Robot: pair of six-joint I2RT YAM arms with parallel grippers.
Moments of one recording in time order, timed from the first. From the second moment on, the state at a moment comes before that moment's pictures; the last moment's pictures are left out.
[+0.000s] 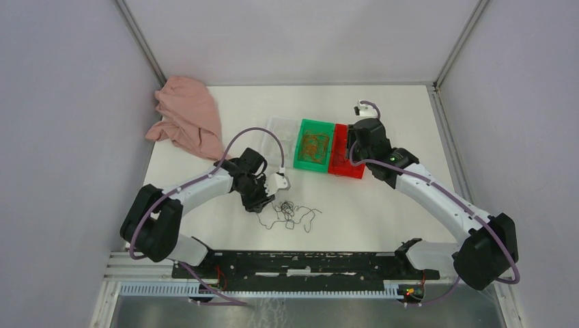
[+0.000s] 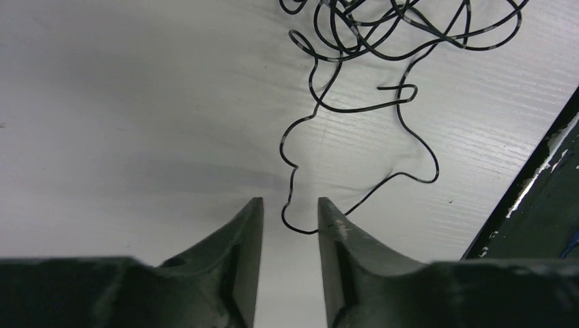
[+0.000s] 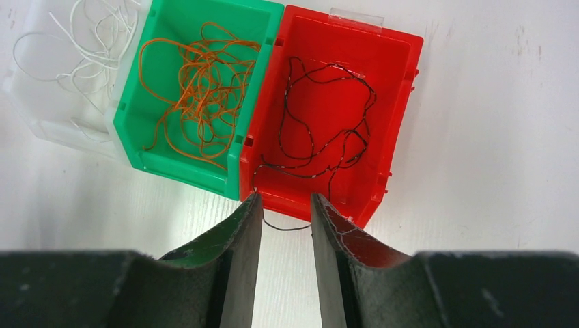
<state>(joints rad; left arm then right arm) -0.56 1.44 0.80 -0.67 0.34 0.70 0.55 1.25 1.00 -0.37 0.32 0.35</state>
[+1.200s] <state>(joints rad) -0.67 1.25 1.39 -0.96 0.40 0.73 0.79 1.25 0.76 0.34 -0.44 0.45</state>
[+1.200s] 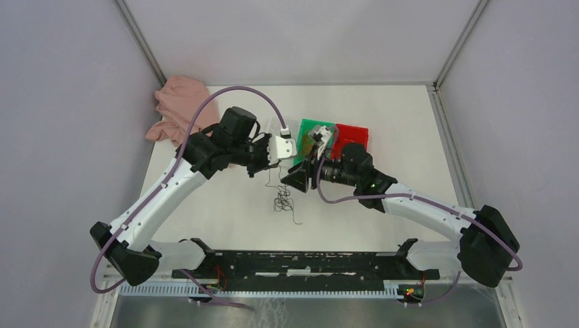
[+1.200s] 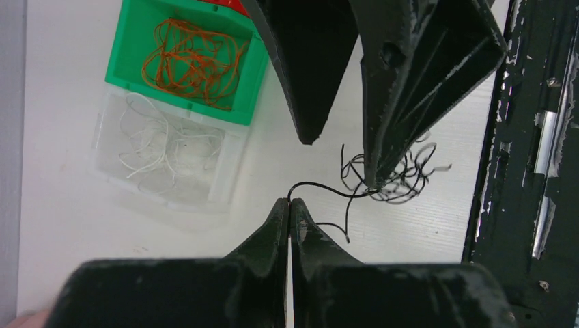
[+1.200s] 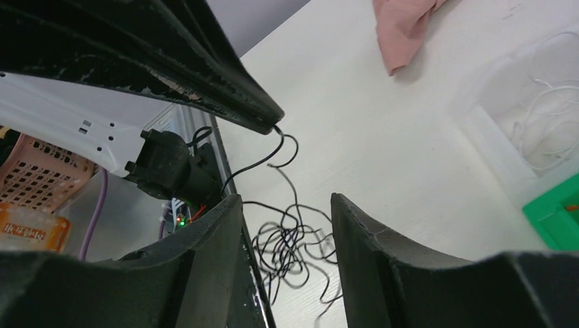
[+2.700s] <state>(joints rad) -0.69 1.26 1.72 -1.17 0.69 0.73 0.99 1.30 0.85 0.27 0.11 0.25</state>
